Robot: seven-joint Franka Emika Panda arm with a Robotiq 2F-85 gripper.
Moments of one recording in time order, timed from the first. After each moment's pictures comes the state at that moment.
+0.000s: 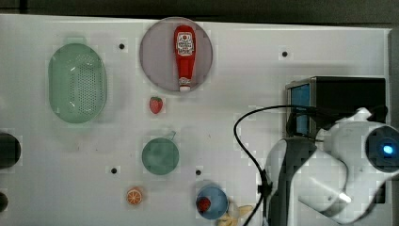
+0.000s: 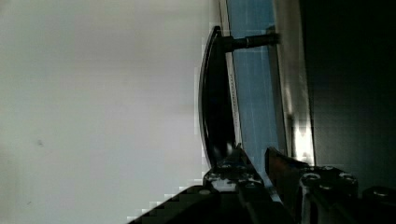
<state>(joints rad) -0.09 0.06 -0.44 -2.22 -0.05 0.73 -1.15</state>
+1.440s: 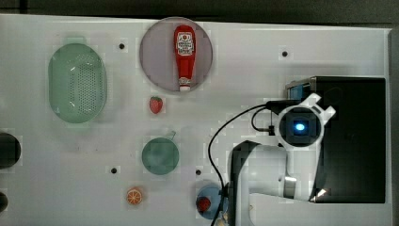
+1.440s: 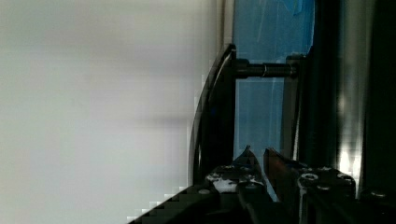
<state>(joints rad) 0.00 0.14 -0.40 -2.29 -0.40 0.90 -0.88</state>
